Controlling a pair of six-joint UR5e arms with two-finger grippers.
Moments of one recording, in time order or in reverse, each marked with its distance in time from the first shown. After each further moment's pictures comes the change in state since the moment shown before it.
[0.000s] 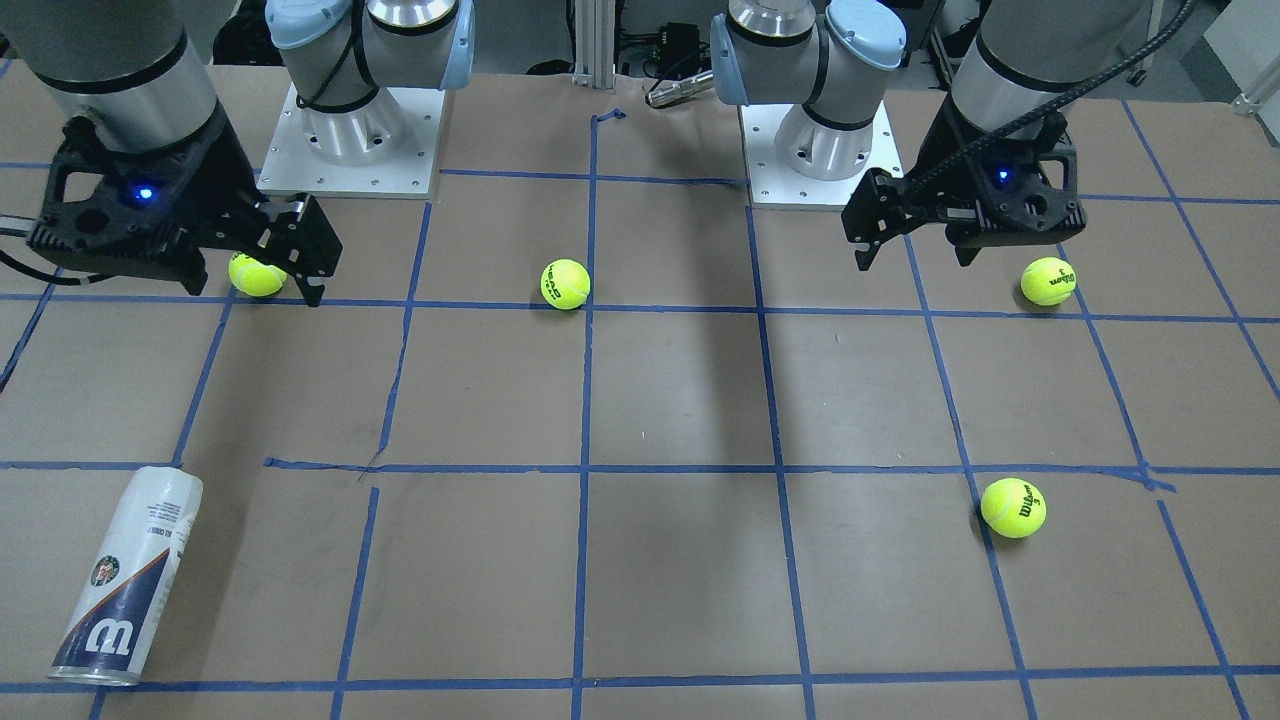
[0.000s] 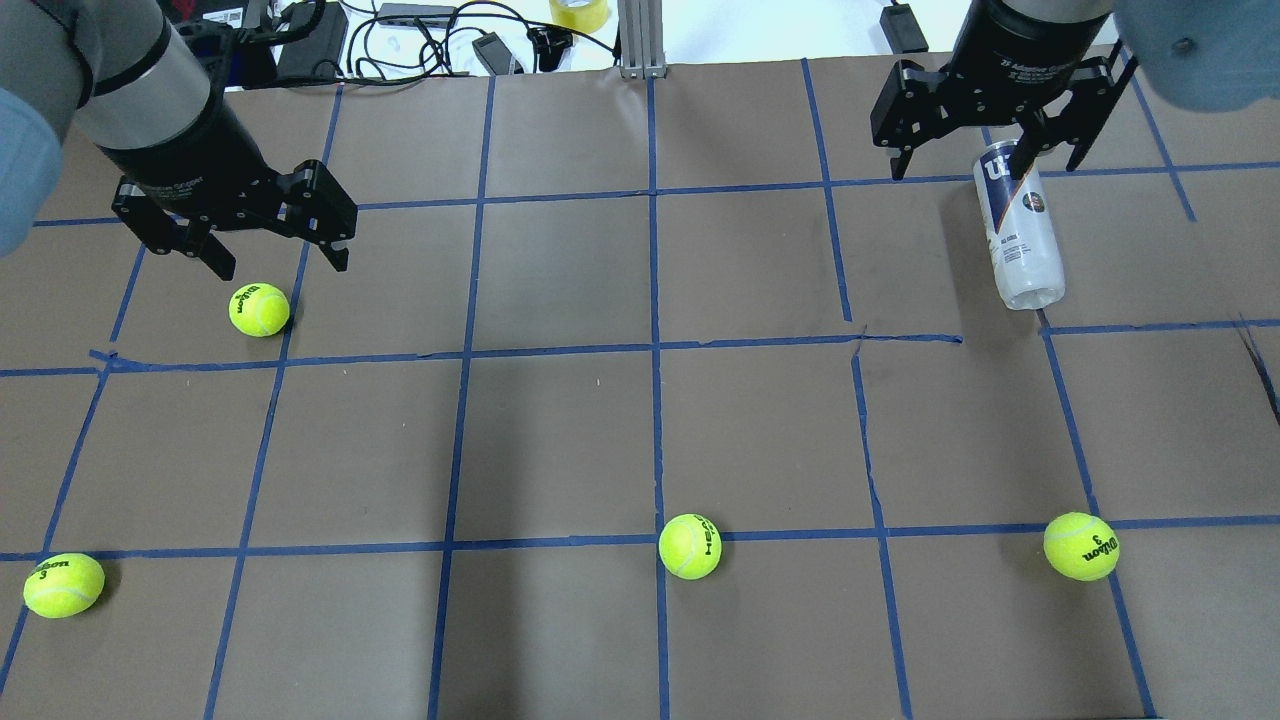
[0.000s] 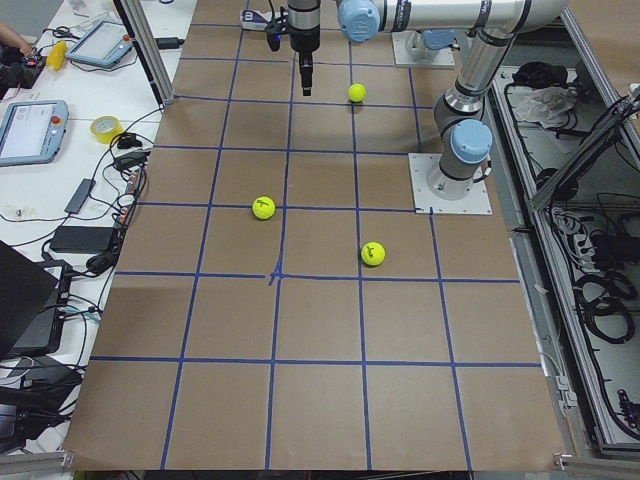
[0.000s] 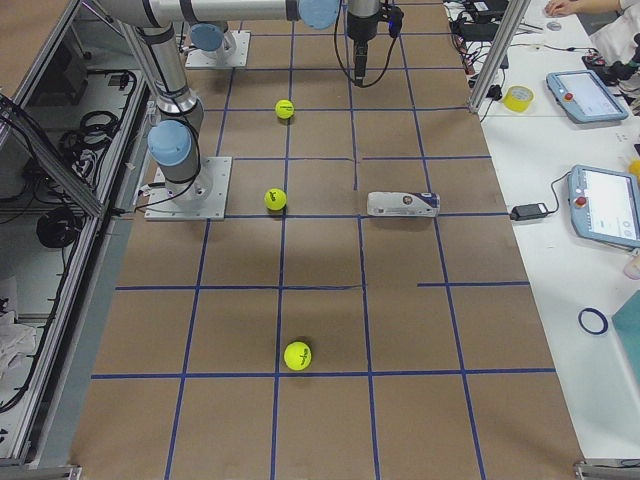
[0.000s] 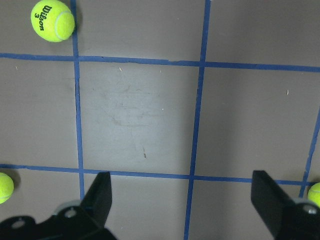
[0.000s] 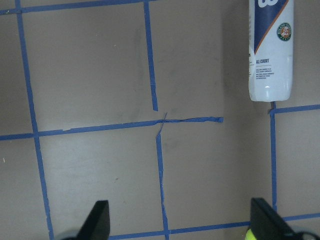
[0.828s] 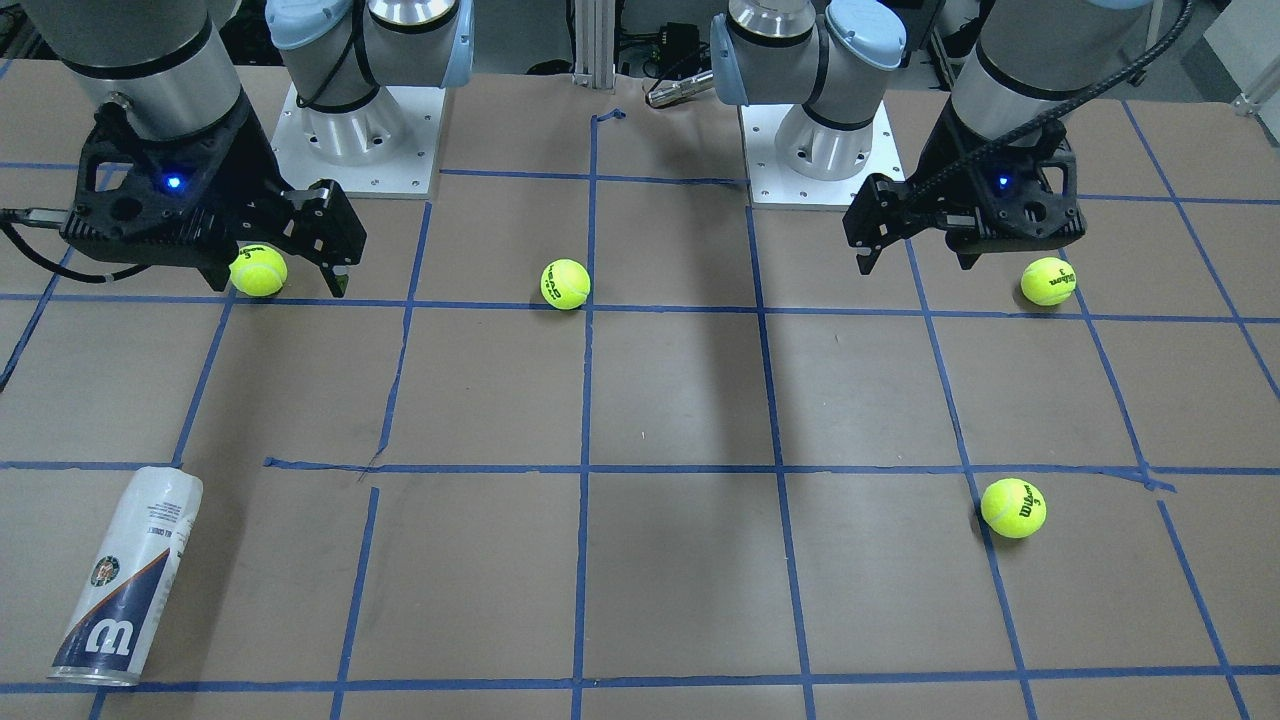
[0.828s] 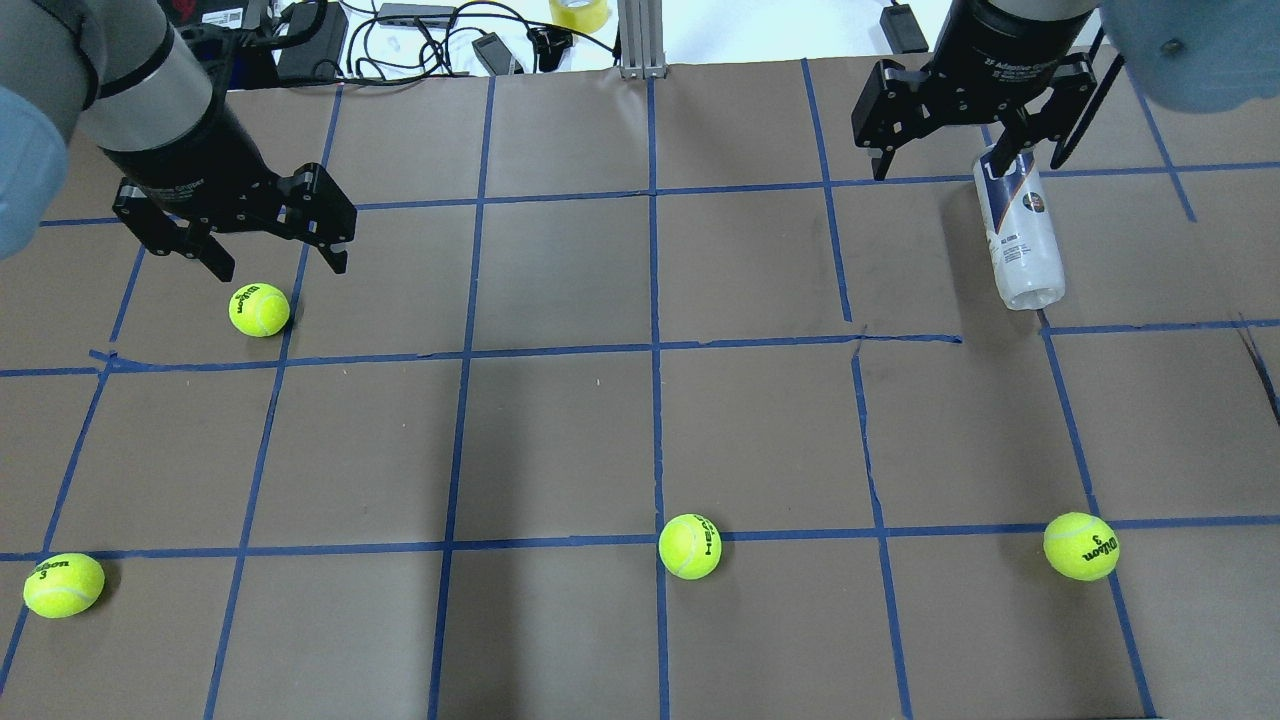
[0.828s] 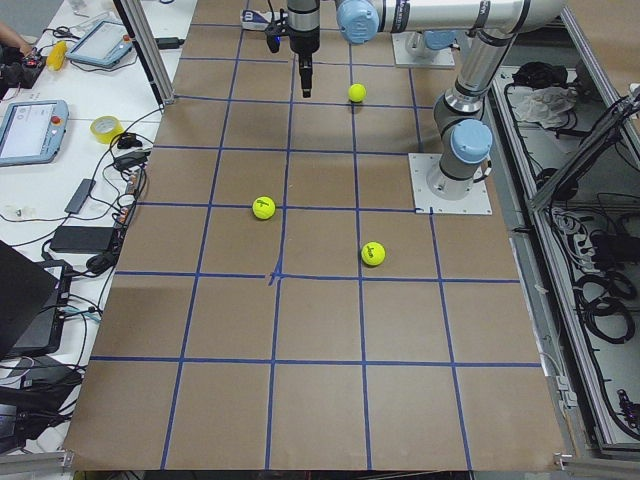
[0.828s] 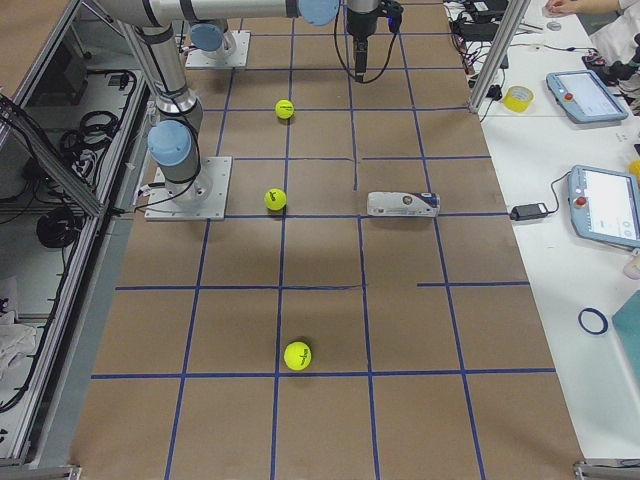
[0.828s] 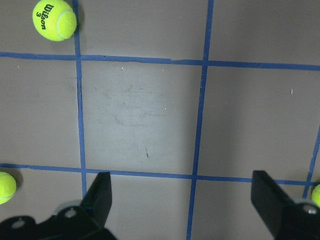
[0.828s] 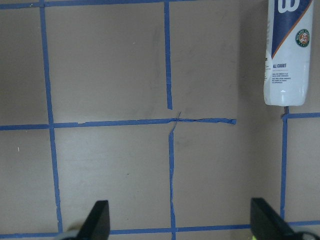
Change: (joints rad) left arm 0.001 -0.007 -0.003 0.005 0.008 0.003; right arm 0.044 -0.010 -0.003 0.010 0.018 -0.012
